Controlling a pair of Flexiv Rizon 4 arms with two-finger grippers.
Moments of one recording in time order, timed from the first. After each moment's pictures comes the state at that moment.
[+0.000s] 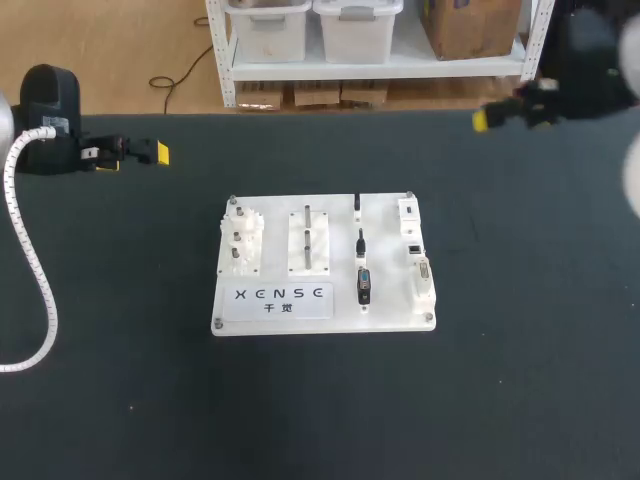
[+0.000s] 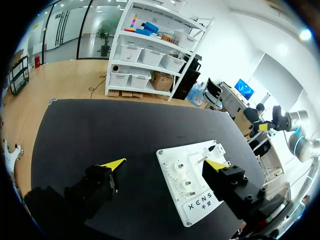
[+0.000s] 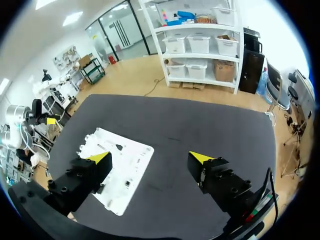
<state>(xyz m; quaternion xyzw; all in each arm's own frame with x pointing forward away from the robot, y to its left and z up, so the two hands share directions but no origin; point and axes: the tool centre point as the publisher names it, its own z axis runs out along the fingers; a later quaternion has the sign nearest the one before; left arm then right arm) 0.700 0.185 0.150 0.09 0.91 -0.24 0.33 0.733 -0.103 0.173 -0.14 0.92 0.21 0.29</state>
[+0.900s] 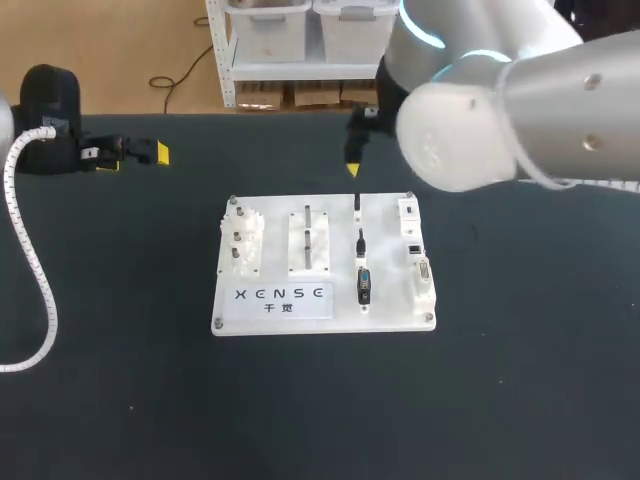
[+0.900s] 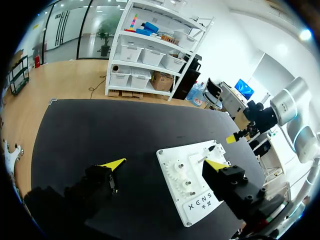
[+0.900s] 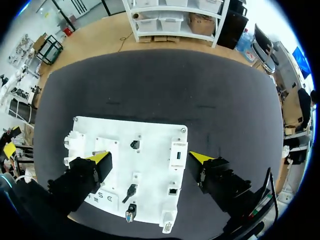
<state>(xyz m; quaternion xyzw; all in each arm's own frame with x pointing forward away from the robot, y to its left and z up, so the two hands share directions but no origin) 0.700 0.185 0.150 0.09 0.91 -0.24 0.33 0.740 0.030 0.080 -0.04 0.99 0.07 0.10</state>
